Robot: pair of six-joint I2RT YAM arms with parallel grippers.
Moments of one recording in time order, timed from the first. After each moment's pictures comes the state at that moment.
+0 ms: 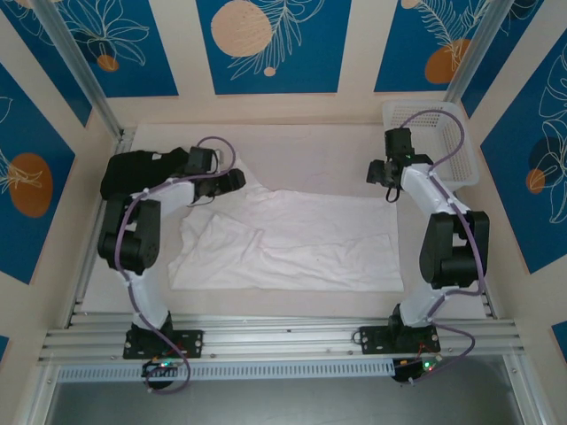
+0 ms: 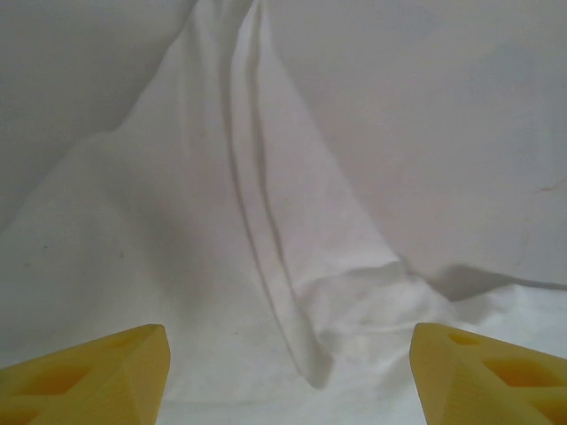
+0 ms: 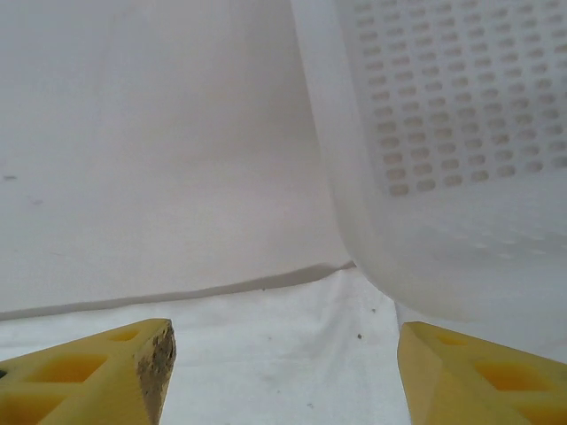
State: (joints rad) left arm -0.23 1.93 1.23 -0.15 0.27 -0.46; right arm 0.04 1.68 1.30 -0.62 0.15 0.24
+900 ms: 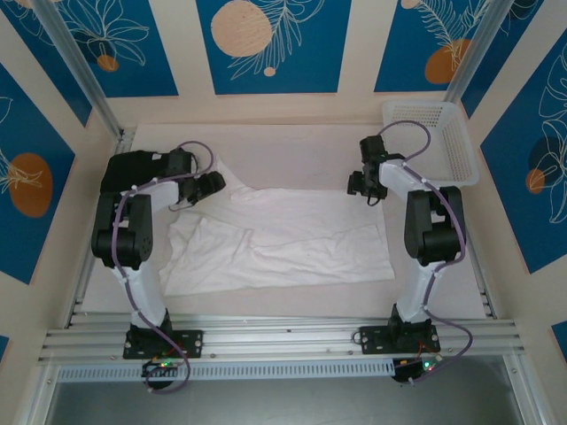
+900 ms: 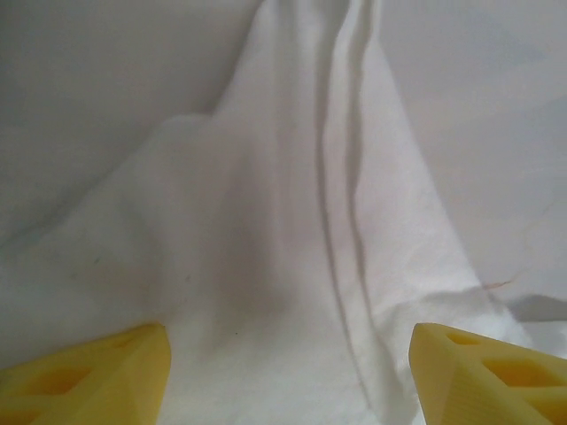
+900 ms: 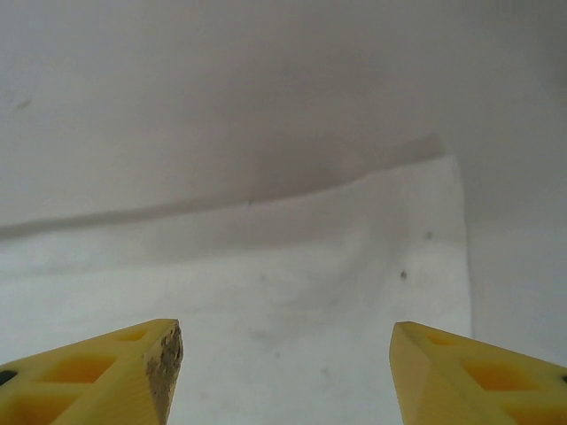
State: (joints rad) left arm -0.09 1.93 1.19 -0.15 0.30 -0.50; right arm 0.13 1.93 1.40 -0.67 0.10 0.28
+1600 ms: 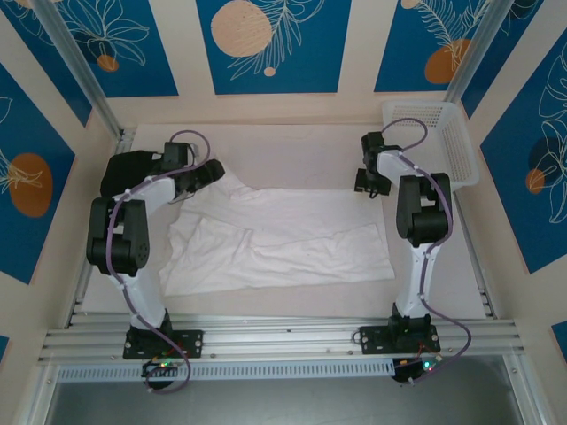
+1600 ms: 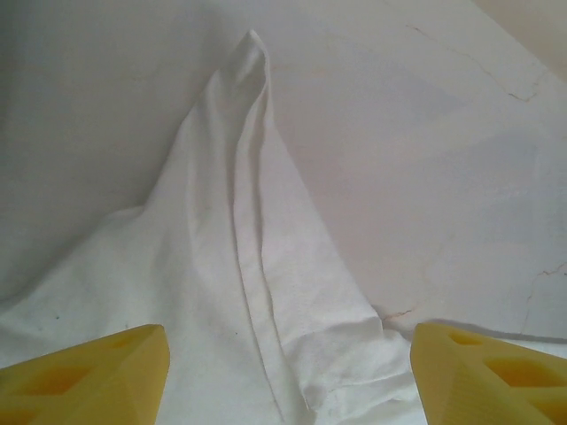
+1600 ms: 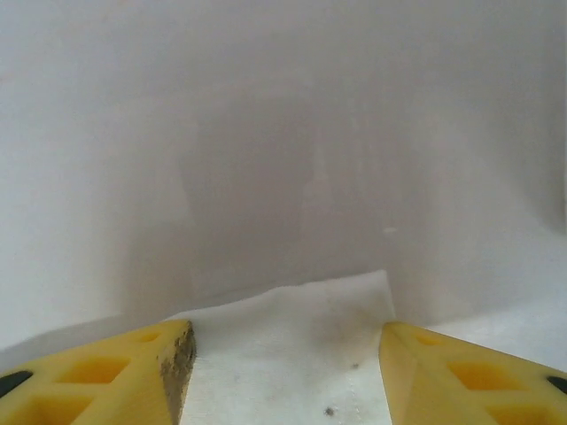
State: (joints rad) left arm -0.09 1.86 1.21 -0.14 0.31 -0.52; right arm 0.08 2.15 1.60 -0.77 0.17 0.28
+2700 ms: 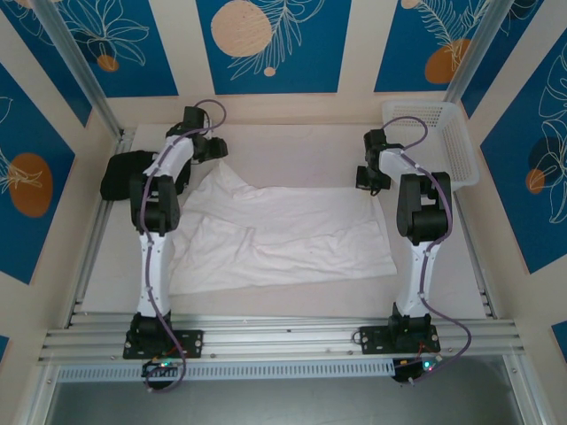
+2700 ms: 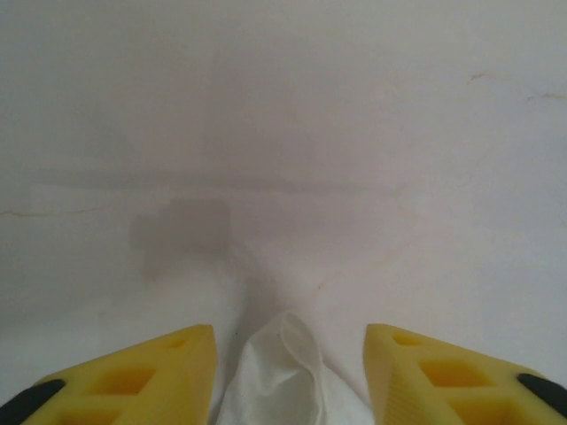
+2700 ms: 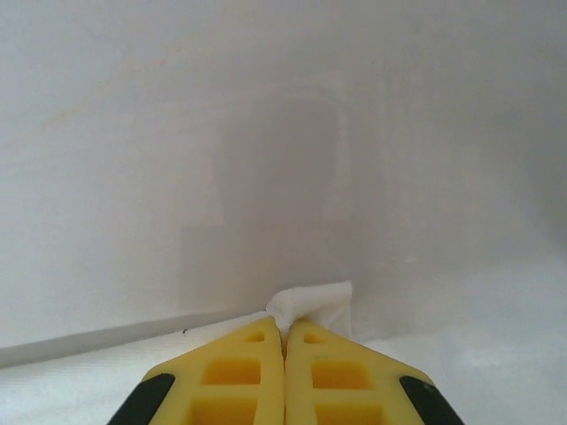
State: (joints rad) left arm -0.11 2.51 2.23 -0.71 0.19 -0.25; right arm 0.06 2.16 1.62 -0.75 0.10 0.22
